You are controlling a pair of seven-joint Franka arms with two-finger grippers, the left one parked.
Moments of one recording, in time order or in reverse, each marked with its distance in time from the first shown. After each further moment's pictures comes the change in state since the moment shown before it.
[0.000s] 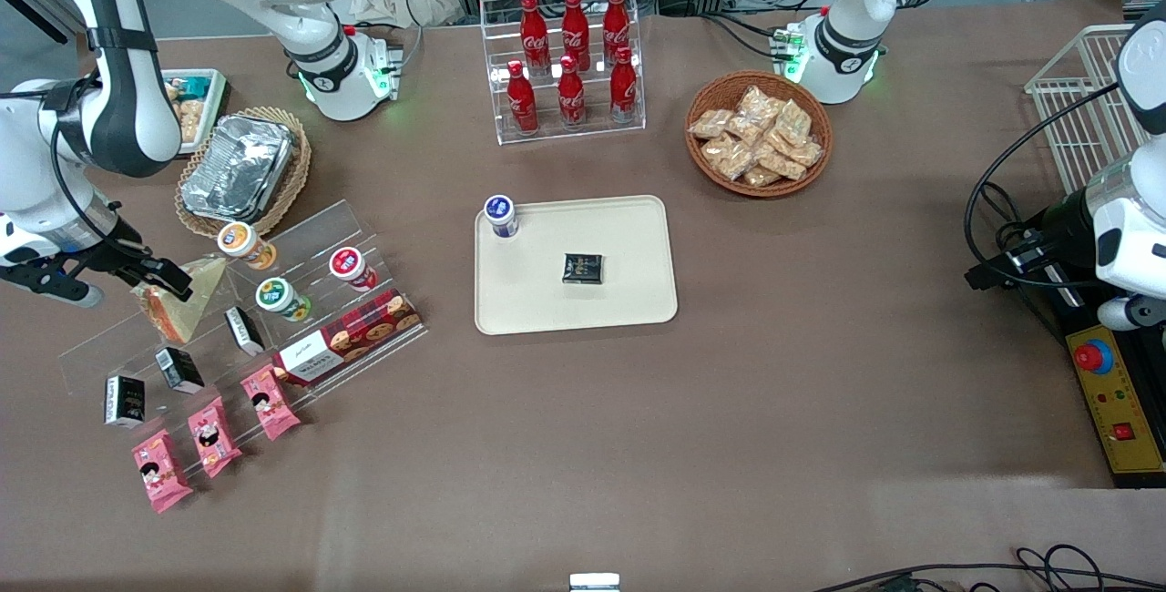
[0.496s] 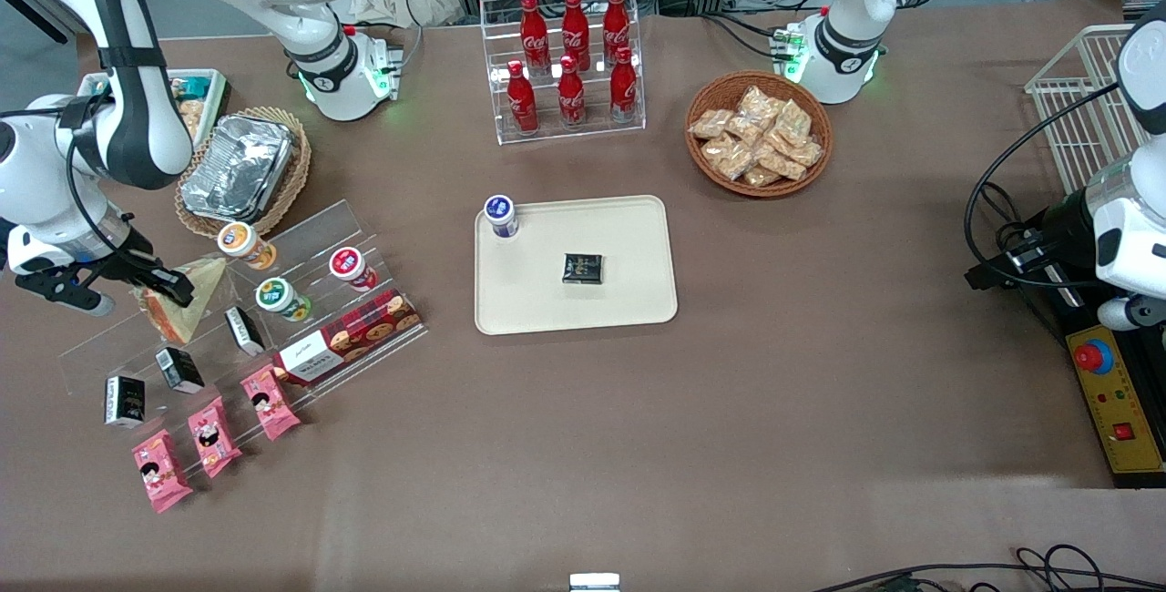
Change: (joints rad) arm 0.001 0.044 0.005 -0.003 0.000 0.041 0.041
